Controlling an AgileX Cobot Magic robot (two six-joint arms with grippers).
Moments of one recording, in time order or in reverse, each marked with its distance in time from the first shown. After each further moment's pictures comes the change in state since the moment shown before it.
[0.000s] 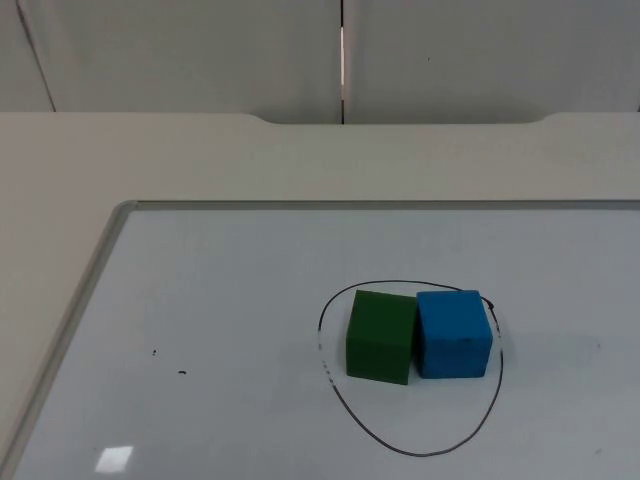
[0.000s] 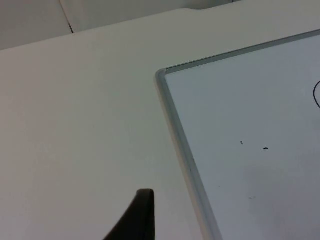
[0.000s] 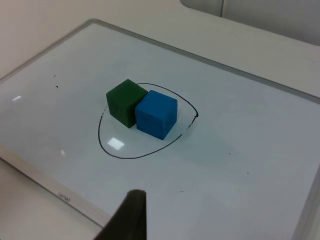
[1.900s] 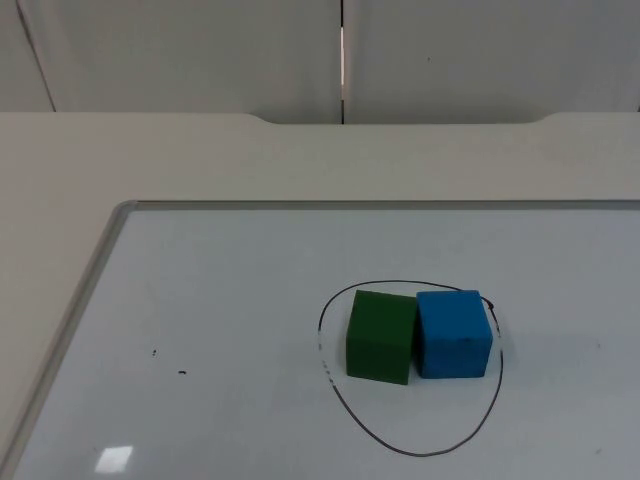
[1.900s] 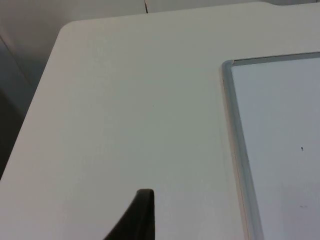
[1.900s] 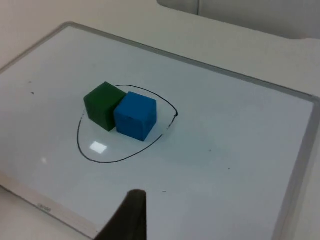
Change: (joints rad) right arm -0.097 0.000 0.000 -0.002 0.002 0.007; left arm 0.243 0.000 0.000 0.000 0.000 0.000
